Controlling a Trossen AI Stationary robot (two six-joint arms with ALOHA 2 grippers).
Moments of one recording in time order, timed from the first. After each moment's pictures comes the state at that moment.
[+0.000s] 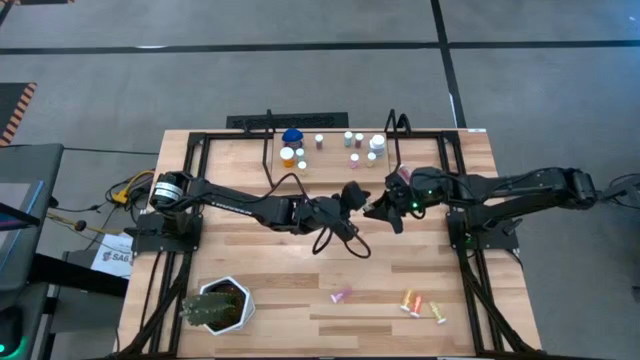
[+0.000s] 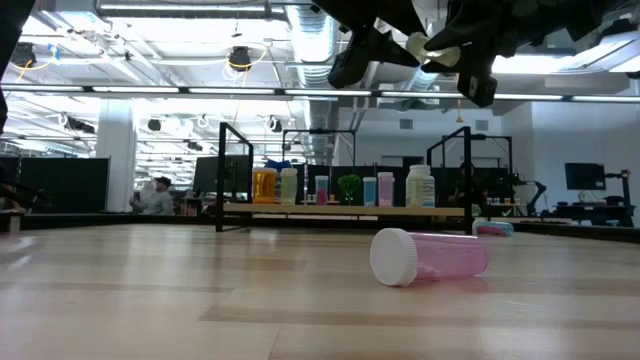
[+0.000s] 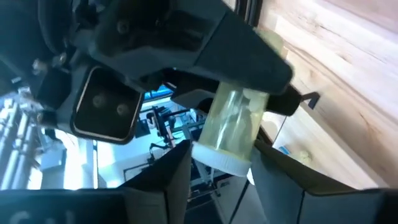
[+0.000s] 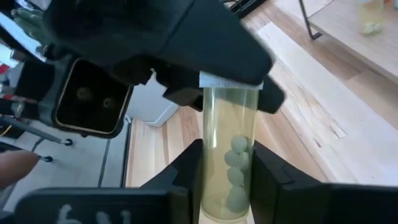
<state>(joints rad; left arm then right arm) -0.12 1.89 1.48 0.07 -0.61 1.50 -0.06 0.98 0.64 -0.02 -0.16 0.62</state>
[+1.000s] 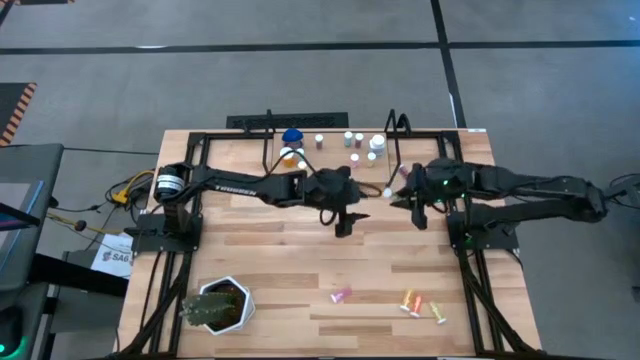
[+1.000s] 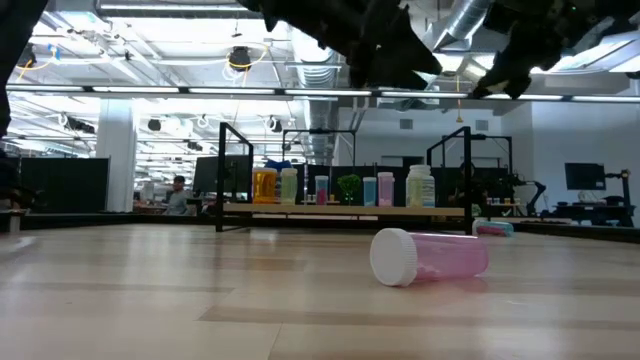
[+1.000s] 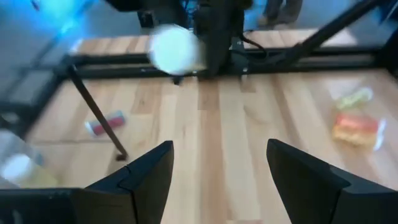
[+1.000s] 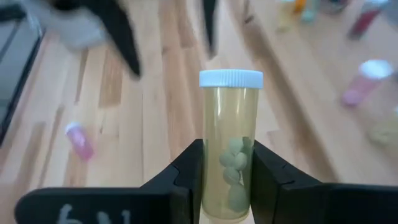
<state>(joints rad) 0.03 1.89 1.48 -0.05 0.01 0.04 -0.16 0.77 0.69 -0.54 -0.09 0.12</state>
